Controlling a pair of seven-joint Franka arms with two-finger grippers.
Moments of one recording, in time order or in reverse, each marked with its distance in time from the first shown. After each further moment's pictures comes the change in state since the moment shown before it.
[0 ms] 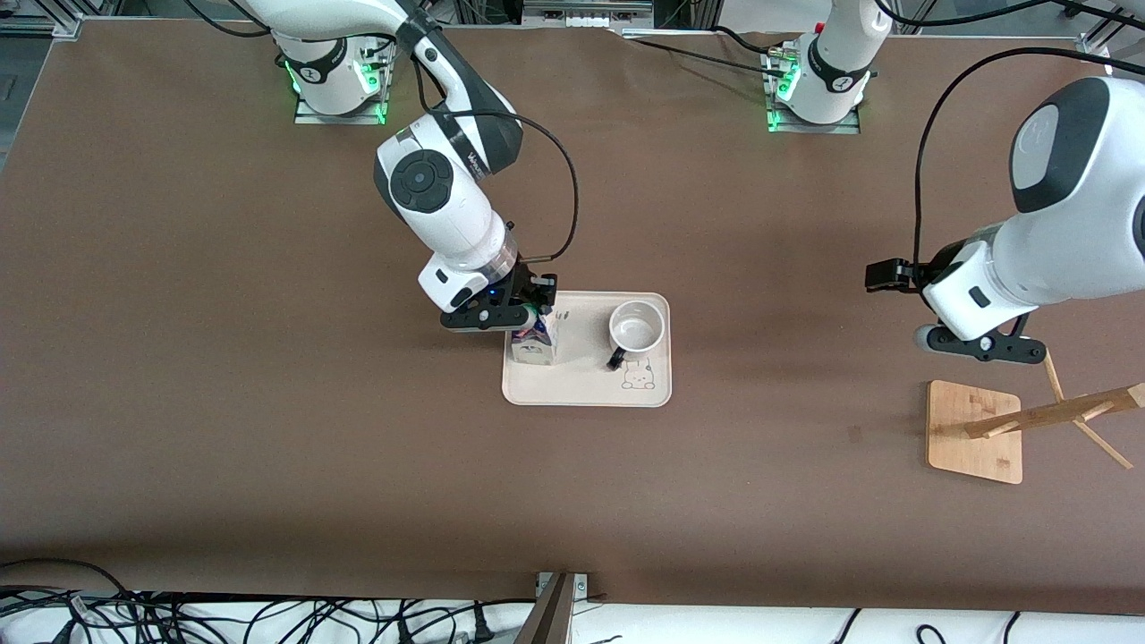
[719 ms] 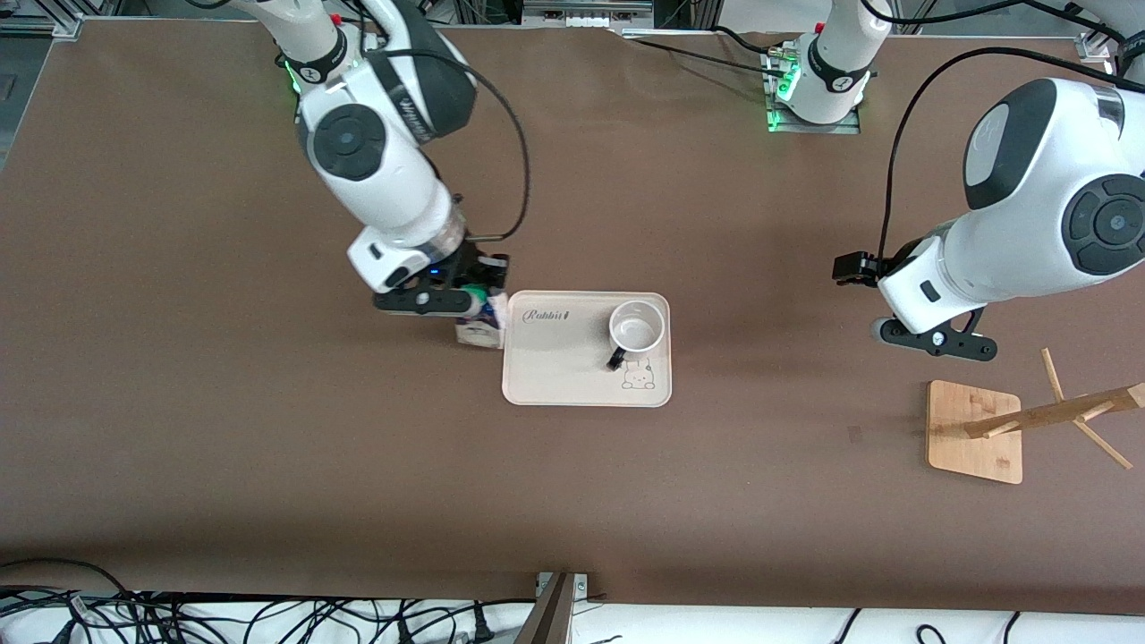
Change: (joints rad) left arm -0.051 0.008 0.000 0.000 0.000 -0.011 -0.001; right arm -0.002 -0.150 -0.135 0.063 -0.003 -0.357 -0.068
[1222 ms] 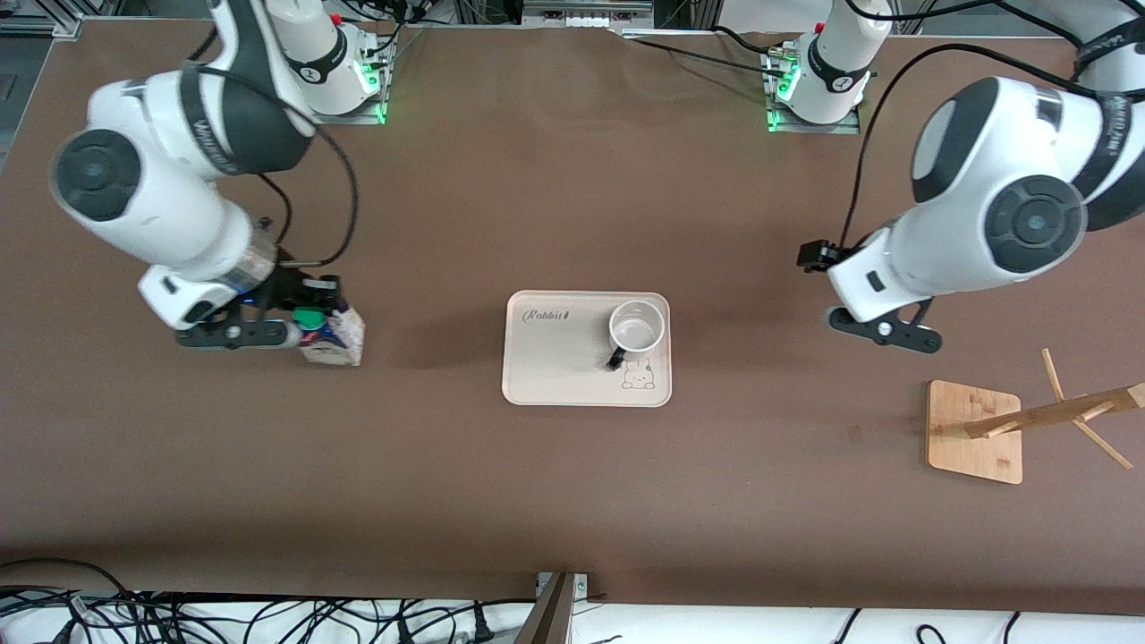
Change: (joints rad) left arm -0.095 0.013 -0.010 -0.001 -0.001 -0.022 -0.010; right arm -0.011 -0.069 -0.339 -0.001 0.002 -0.167 -0.383
